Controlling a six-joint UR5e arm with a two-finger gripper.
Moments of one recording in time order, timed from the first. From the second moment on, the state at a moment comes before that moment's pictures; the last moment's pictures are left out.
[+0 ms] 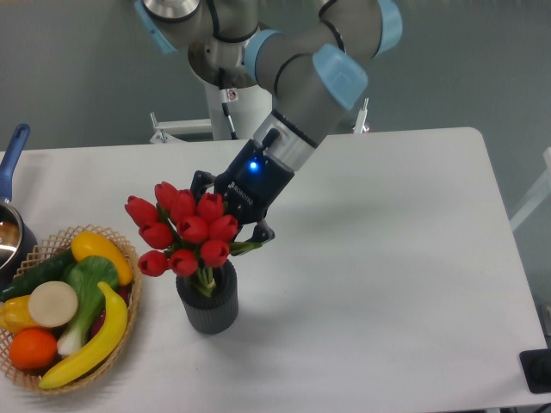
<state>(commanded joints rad) 2.54 -1.72 -1.78 -0.80 0.59 1.00</state>
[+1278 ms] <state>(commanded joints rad) 2.62 -1.68 -1.65 -0.80 0.40 0.67</state>
